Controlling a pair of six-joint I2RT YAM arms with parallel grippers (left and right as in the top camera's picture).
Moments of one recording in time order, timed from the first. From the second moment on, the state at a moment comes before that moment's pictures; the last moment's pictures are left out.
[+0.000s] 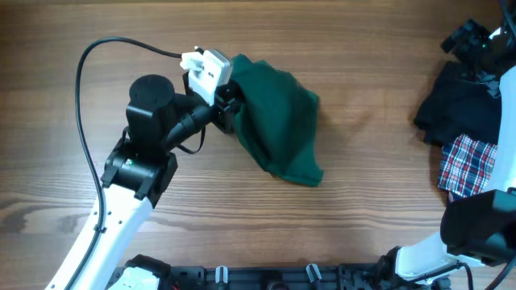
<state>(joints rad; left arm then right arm) -0.35 1.16 0.96 -0.02 0.47 -0.05 -0.31 1.76 1.81 -1.06 0.06 0.47</state>
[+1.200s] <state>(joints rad) -0.35 1.16 0.96 -0.44 0.34 -0.06 -0.31 1.76 1.81 -1.08 -0.23 0.47</state>
